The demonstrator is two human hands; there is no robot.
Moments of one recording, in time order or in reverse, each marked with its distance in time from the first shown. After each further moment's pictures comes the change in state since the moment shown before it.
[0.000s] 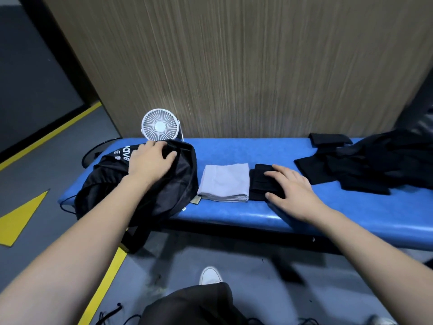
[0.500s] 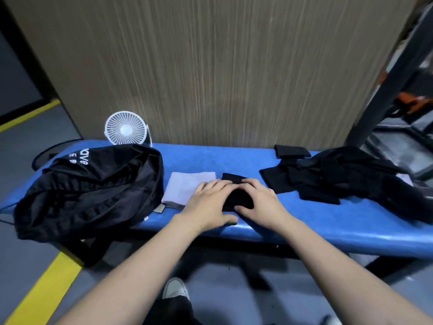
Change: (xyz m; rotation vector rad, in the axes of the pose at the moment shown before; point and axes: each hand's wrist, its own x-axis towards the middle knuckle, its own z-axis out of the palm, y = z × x) left_hand -0.093 0.180 0.051 -0.172 -0.186 0.643; right_hand -0.001 0.012 -0.004 0.011 -0.021 -0.015
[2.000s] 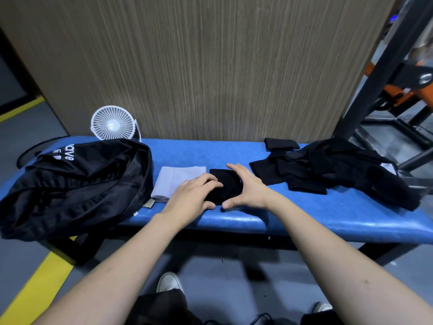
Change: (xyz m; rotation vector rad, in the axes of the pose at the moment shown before) left_hand -0.008 -0.018 0.010 -0.077 0.077 0.011; right_hand 0.015 0.003 -0.018 0.291 -0.193 0.082
